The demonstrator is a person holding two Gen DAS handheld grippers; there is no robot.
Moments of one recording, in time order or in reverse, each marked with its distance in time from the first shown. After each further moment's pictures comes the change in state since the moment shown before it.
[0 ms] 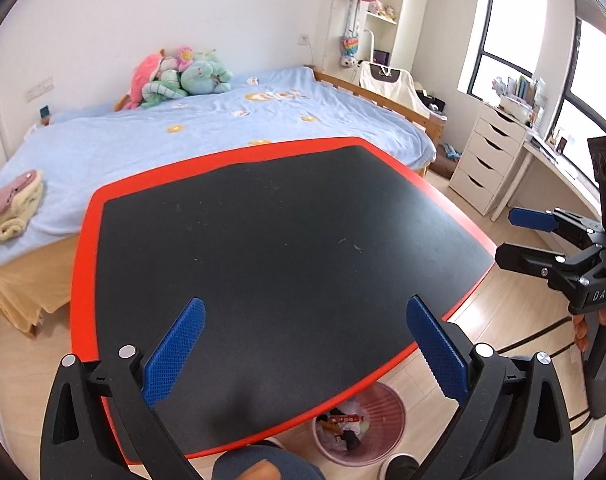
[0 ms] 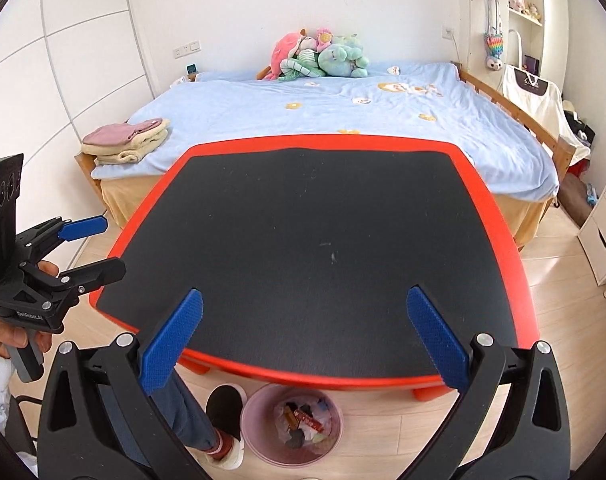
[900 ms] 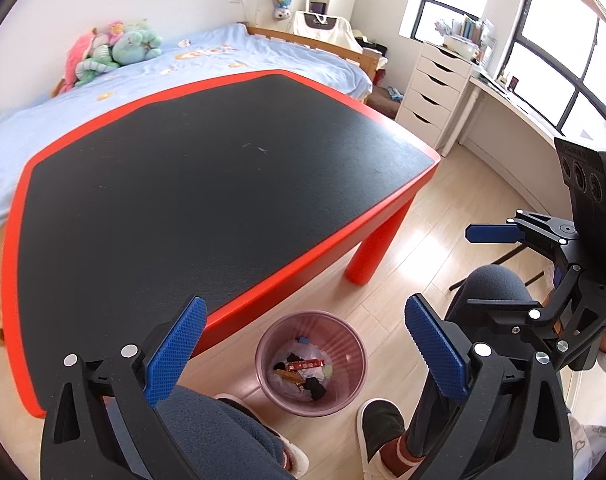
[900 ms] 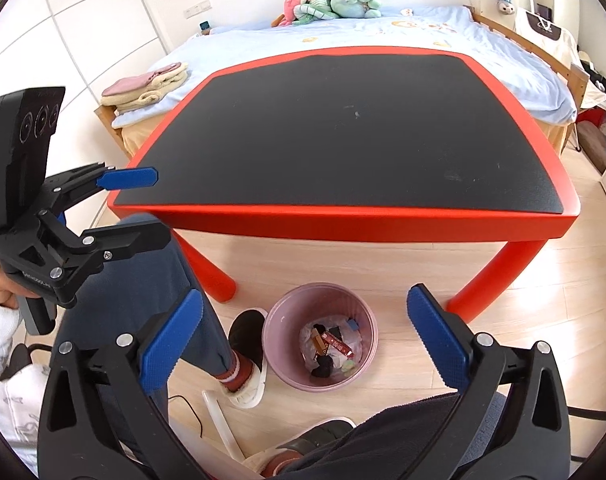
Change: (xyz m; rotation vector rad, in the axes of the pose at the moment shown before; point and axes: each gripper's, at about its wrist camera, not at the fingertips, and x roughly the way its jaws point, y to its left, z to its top) left arm 0.021 -0.064 -0.084 0.127 0.154 -0.159; right arm -0.005 0.002 -0.140 0.040 0.160 0.099
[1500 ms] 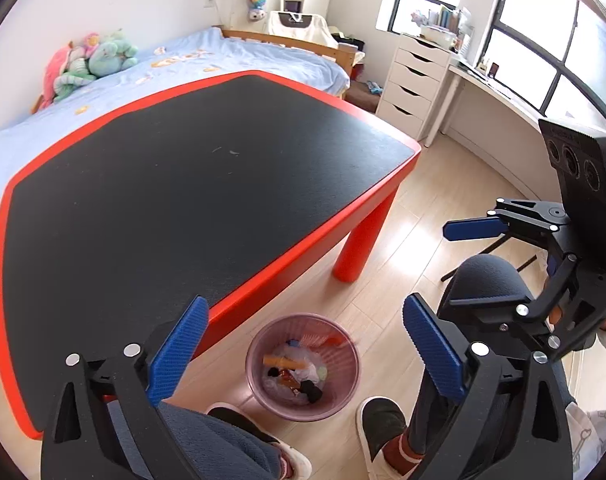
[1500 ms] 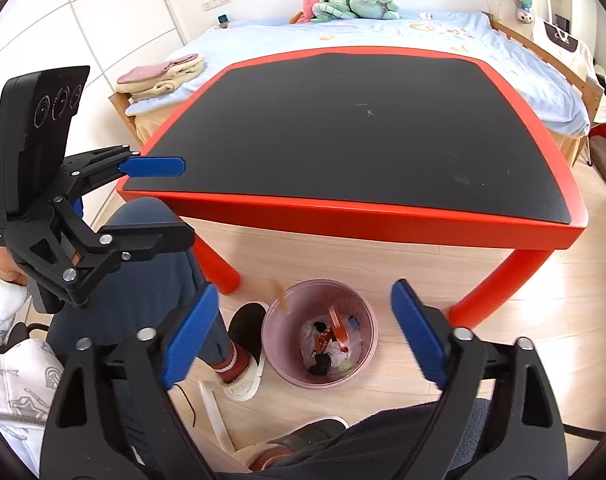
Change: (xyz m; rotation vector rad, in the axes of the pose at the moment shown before) left arm 0.015 -0.012 -0.002 0.071 0.005 -0.046; right arm 0.003 -0.002 -0.005 -0.055 0.013 0.038
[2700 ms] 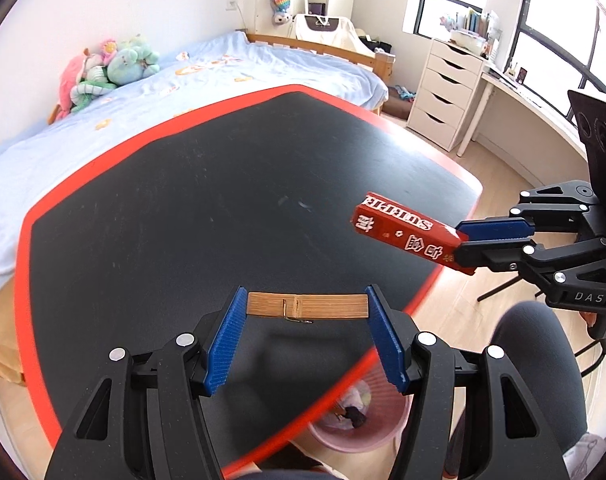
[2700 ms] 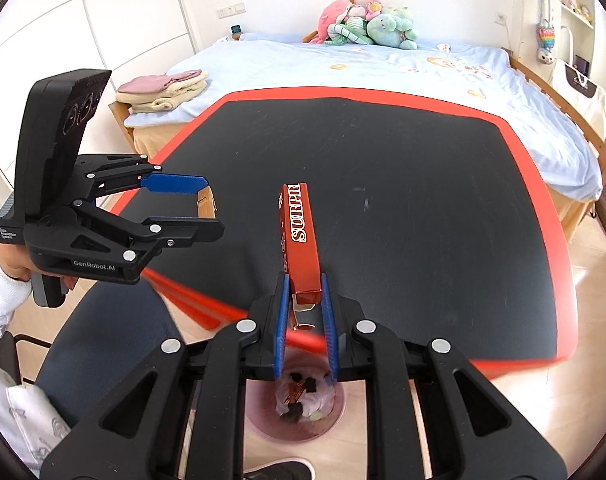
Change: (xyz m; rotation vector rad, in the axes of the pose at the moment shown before) left arm 0.010 0.057 0.066 0.001 0.004 0.087; right arm 0.018 -0.016 0.101 -0.103 -0.051 -0.011
